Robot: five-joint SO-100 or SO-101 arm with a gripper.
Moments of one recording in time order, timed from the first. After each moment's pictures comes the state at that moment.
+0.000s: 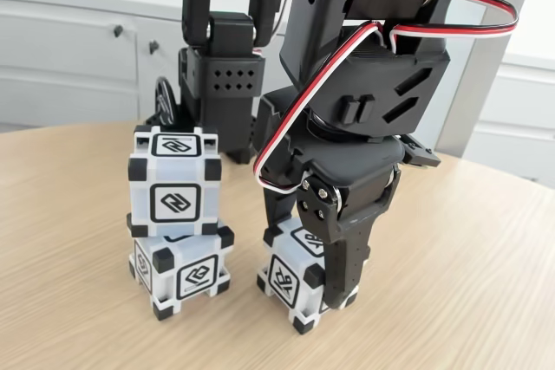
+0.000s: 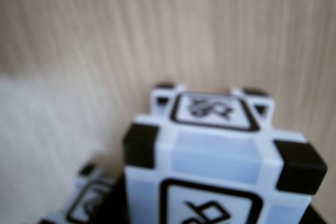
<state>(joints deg) -0.1 85.7 98.6 81.2 -19.9</state>
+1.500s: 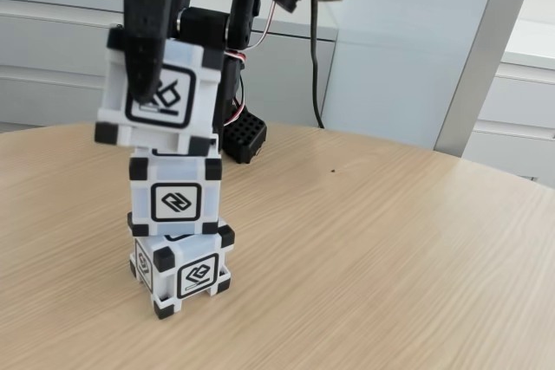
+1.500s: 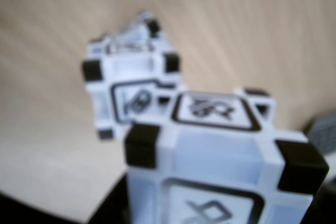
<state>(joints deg) 28.9 126.8 98.7 94.8 -18.5</state>
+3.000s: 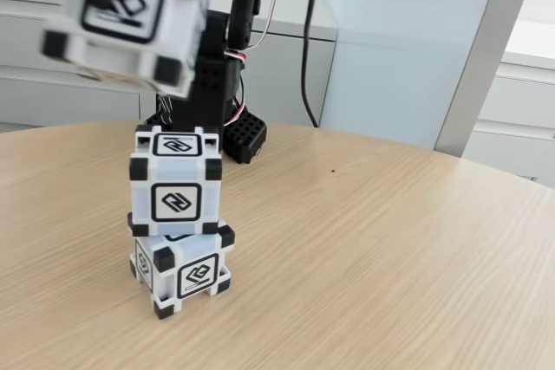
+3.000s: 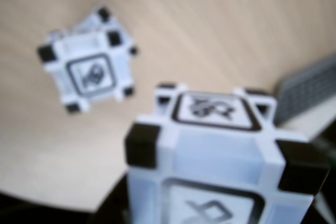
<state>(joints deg) 29.1 120.3 81.5 105.1 -12.4</state>
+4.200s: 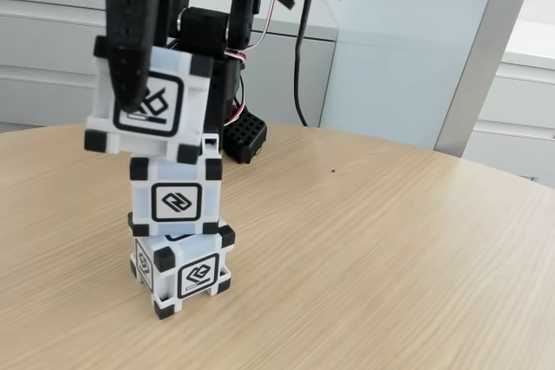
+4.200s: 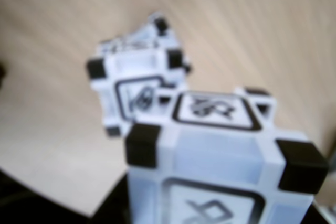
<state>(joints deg) 29.0 118.0 91.5 105.1 -15.6</state>
